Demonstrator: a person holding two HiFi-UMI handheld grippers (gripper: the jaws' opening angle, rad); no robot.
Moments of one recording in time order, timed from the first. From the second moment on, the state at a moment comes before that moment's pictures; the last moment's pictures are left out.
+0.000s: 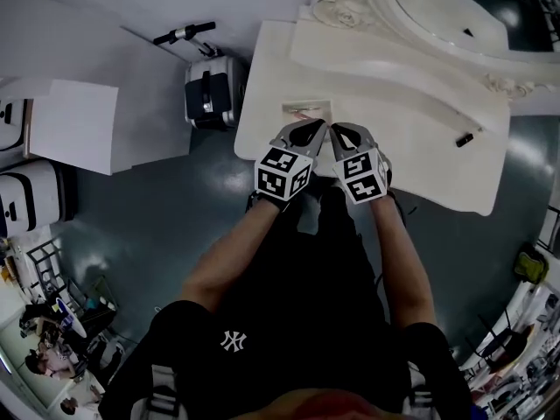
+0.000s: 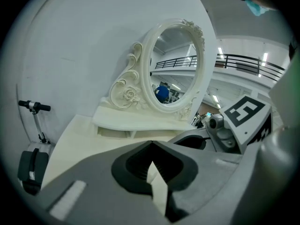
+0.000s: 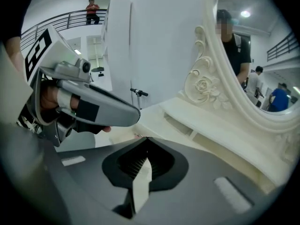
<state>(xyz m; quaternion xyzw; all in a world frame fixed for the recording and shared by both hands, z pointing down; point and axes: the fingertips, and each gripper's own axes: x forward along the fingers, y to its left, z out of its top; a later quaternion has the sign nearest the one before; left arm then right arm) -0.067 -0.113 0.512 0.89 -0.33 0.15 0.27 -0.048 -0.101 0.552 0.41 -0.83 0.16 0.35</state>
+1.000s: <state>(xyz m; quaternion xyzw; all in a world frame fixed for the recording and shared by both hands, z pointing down) 0.140 -0.082 0.480 0.95 -0.17 0.16 0.23 0.178 -0.052 0.509 0.63 -0.70 0.23 0.23</state>
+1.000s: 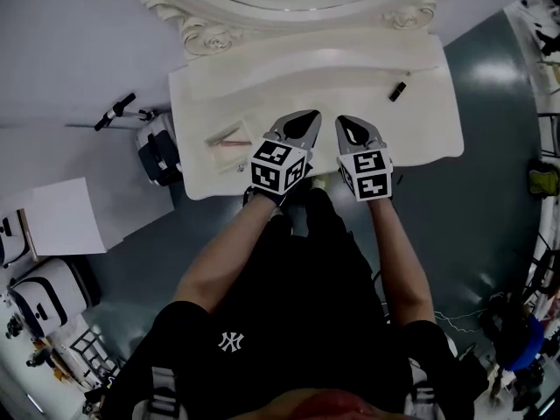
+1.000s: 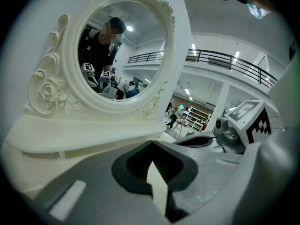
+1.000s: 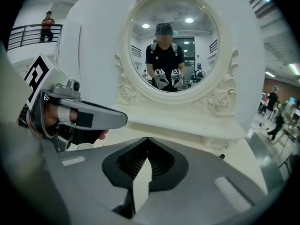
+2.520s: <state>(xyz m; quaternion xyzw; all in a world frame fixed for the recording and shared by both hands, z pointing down) 0.354 -0.069 0.560 0.94 -0.07 0.22 0.25 0.419 -0.046 0.644 0.75 -0.51 0.40 0.14</state>
